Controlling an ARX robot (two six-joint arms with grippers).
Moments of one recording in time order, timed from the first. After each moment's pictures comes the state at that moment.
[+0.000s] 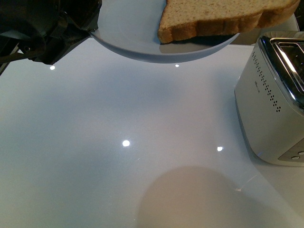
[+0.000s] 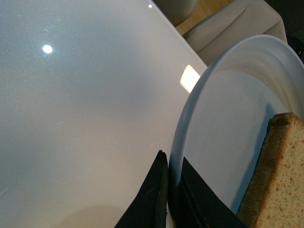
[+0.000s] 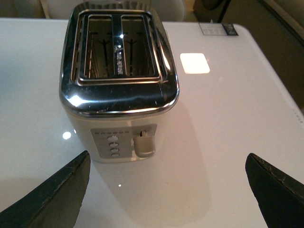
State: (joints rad) left arm -0.53 1.50 0.80 0.10 -0.20 -1.03; right arm 0.07 0.21 0.12 -0.31 0.32 0.00
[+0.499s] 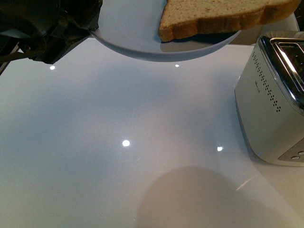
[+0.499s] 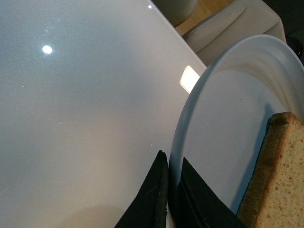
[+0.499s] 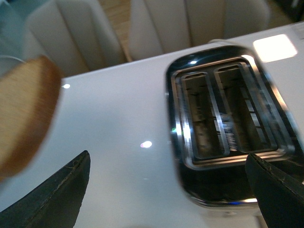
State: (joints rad) left arm -0.53 1.50 0.80 0.10 -0.20 -1.04; right arm 0.21 0.92 0.43 0.13 0.16 0.36
